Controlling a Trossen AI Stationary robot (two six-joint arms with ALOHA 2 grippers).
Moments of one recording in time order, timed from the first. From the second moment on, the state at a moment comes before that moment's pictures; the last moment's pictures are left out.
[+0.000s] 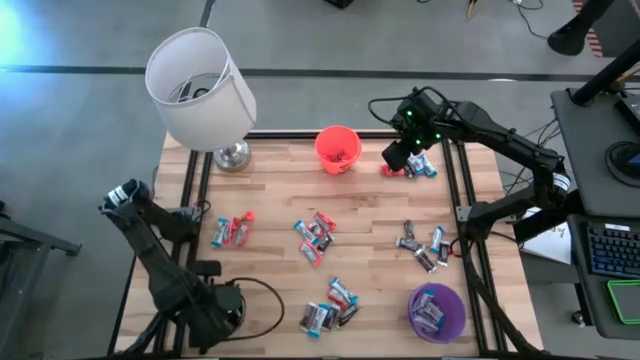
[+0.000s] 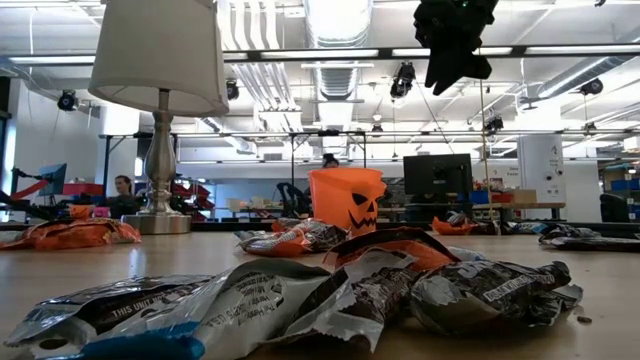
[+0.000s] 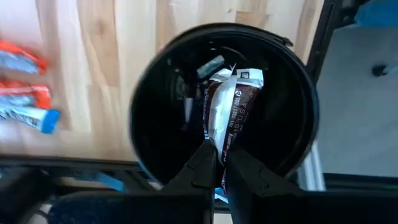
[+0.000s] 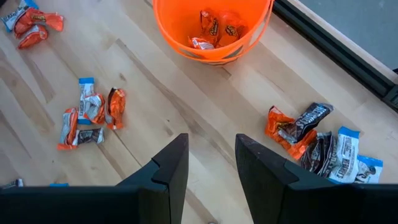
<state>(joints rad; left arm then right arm) -0.90 1.62 1.51 -1.41 0.07 -1.01 -0.56 1.37 1.47 -1.12 -0.14 0.26</state>
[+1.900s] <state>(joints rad) -0.91 1.26 1.25 -1.56 -0.38 -1.44 -0.18 1.62 1.35 -0.68 -0.27 0.29</state>
